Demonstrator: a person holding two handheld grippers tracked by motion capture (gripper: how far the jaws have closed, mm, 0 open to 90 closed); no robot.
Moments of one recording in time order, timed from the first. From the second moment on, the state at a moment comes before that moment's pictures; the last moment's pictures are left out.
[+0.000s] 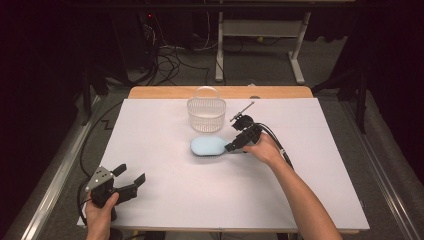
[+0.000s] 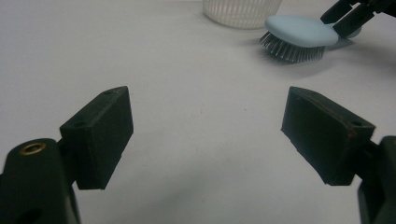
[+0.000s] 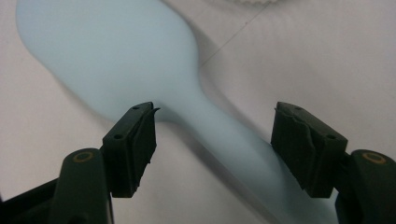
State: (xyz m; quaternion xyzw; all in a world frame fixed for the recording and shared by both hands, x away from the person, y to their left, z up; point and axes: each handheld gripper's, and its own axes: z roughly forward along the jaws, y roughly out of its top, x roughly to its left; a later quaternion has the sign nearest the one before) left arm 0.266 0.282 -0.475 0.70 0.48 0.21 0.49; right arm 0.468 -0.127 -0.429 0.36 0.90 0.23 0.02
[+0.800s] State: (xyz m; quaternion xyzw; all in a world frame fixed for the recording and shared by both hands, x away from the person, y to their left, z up) left arm 0.268 0.282 -0.475 0.70 0.48 0.20 0.49; right arm 0.453 -0.116 -0.432 0.32 0.93 0.20 0.03
